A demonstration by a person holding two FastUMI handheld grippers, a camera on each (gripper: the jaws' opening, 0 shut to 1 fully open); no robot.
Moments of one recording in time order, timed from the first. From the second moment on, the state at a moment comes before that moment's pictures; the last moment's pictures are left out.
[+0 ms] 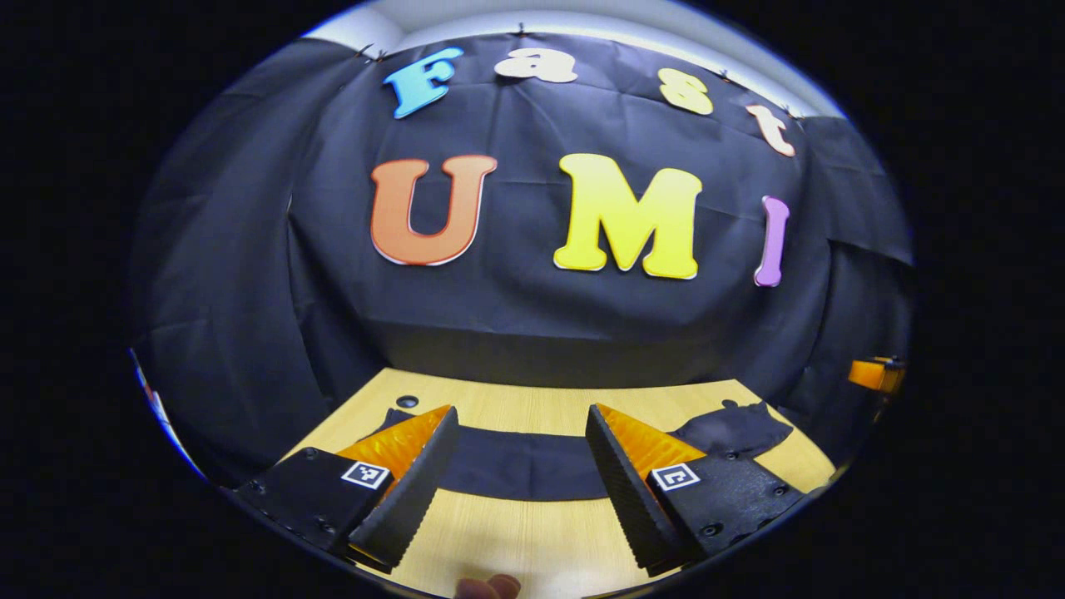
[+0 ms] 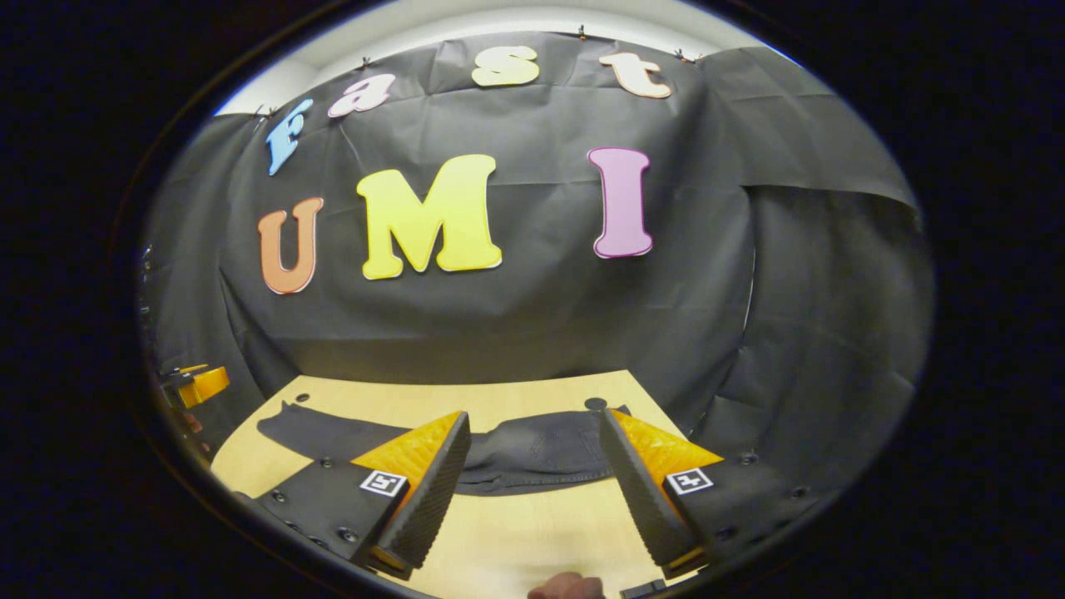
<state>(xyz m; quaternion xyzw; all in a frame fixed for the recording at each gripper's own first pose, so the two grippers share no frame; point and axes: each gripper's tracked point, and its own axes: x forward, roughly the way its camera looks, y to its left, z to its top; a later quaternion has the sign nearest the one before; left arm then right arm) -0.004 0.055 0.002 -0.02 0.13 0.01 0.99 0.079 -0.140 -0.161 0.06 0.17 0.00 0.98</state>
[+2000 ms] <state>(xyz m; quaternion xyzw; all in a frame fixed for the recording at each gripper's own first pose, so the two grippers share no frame) -0.028 0.052 -0.038 -0.03 0.27 0.13 0.95 0.269 -0.299 -0.455 0.23 0.34 -0.16 0.90</state>
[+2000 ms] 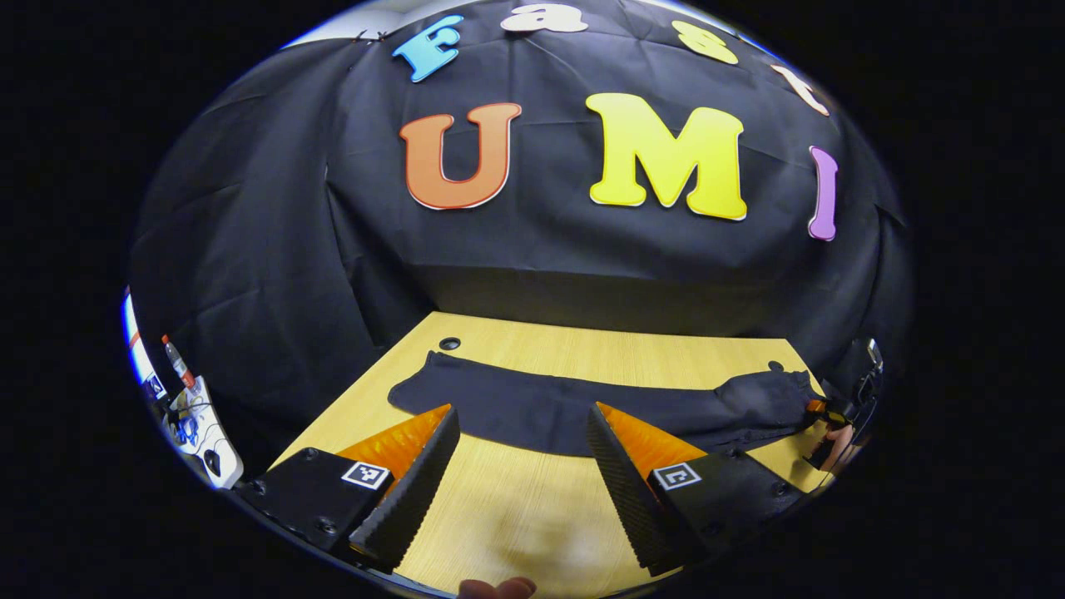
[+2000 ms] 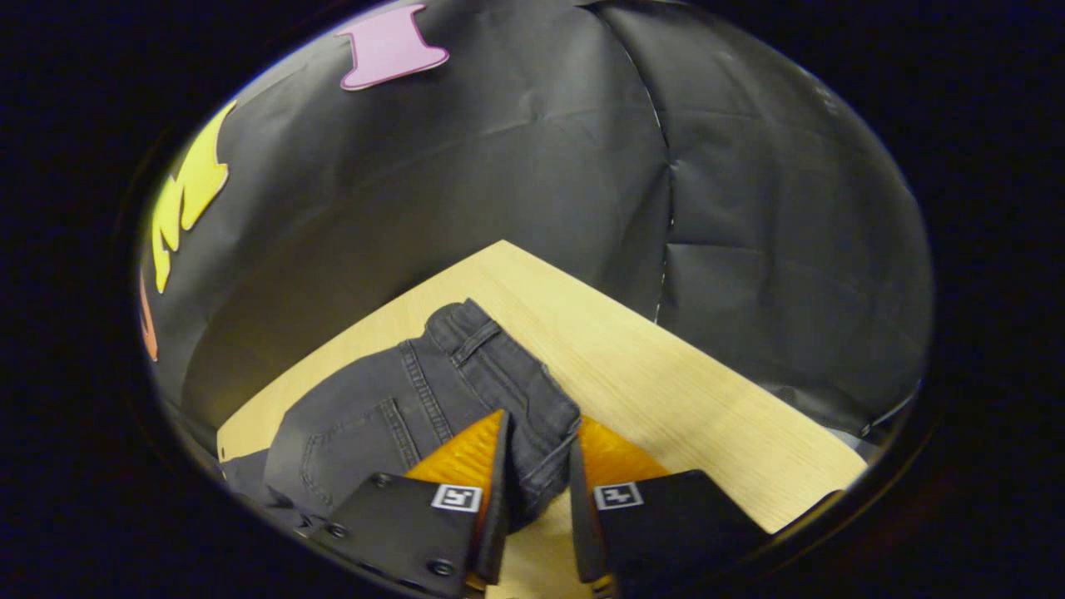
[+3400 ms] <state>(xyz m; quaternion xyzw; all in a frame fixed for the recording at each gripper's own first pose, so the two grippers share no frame) -0.170 0.201 -0.014 -0.13 0.21 0.29 0.92 0.209 0.104 -0.291 0.07 0.28 0.17 0.94</state>
